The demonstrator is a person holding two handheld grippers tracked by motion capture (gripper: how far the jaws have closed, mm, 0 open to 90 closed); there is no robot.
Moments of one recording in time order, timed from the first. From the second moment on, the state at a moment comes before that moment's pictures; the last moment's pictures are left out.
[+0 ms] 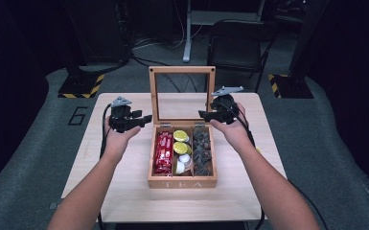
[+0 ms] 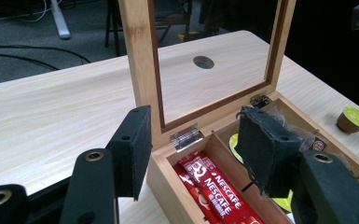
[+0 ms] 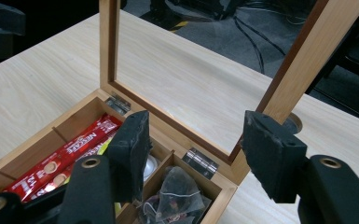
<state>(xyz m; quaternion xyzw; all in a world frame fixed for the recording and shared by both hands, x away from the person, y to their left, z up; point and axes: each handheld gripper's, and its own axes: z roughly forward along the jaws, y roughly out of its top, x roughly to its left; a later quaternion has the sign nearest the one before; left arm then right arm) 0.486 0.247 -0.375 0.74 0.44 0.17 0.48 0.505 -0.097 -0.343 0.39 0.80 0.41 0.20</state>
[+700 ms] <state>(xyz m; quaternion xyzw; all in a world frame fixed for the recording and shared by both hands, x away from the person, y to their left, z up) 0.489 0.245 -0.378 0.74 0.44 0.17 0.48 0.537 -0.108 -0.363 0.42 0.79 0.39 0.21</state>
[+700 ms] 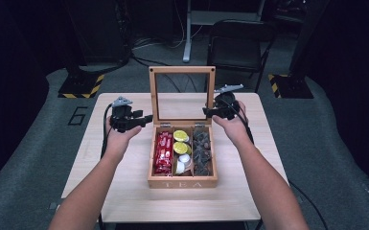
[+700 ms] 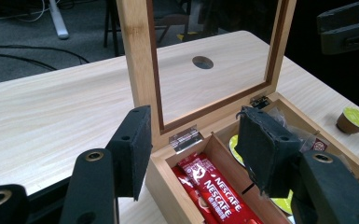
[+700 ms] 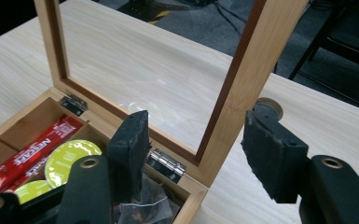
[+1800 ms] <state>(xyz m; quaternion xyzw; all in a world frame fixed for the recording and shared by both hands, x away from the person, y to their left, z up) 0.482 0.254 -0.383 0.74 0.44 0.17 0.48 0.567 -0.105 -0.379 0.46 0.78 0.38 0.21</state>
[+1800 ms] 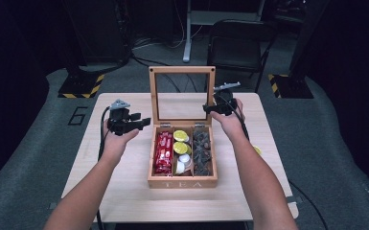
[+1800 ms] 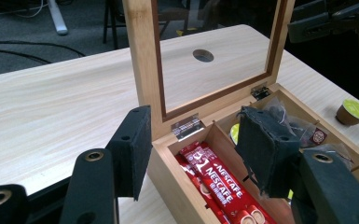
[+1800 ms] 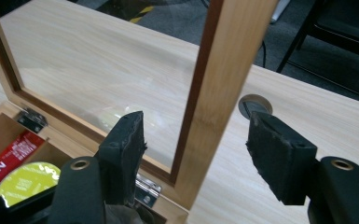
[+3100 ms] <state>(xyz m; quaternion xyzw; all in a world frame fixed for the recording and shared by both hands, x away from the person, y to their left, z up) 0.477 0.271 -0.392 0.74 0.46 0.16 0.47 0.579 -0.098 -0.384 0.48 0.77 0.36 0.22</state>
